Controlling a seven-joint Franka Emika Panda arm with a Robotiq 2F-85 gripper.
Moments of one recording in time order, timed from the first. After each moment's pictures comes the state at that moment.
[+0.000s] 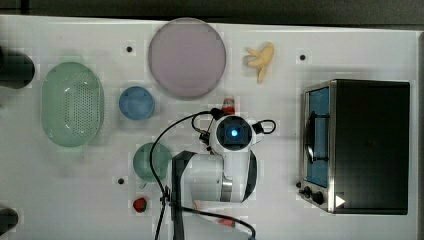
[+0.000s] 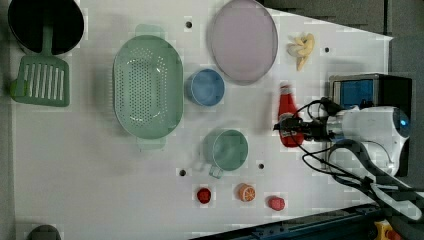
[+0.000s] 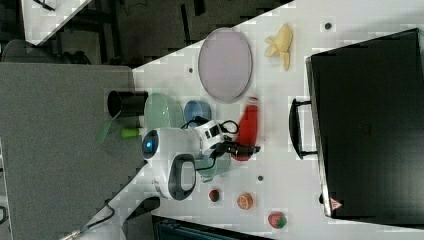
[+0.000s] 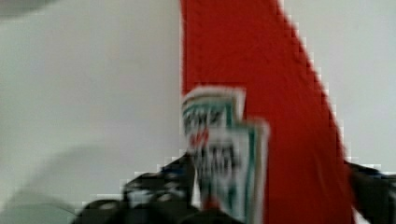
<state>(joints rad) -0.09 0.24 0.04 -2.44 -0.01 0.99 -0.46</state>
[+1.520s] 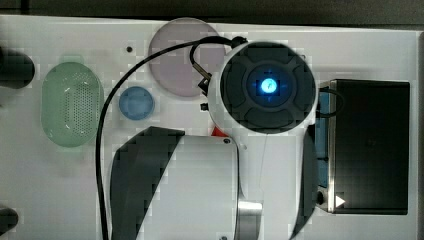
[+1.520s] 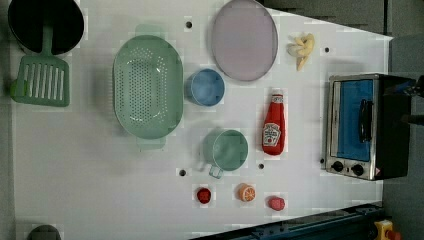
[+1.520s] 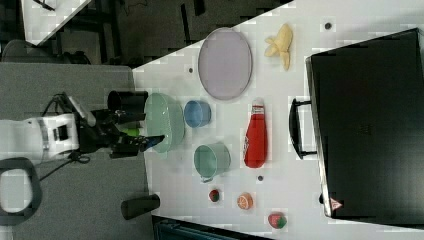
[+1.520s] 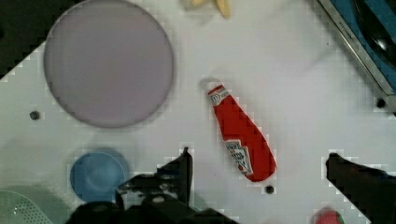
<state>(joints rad) -0.08 -0.10 0.04 -1.85 -0.01 0.19 -0.12</state>
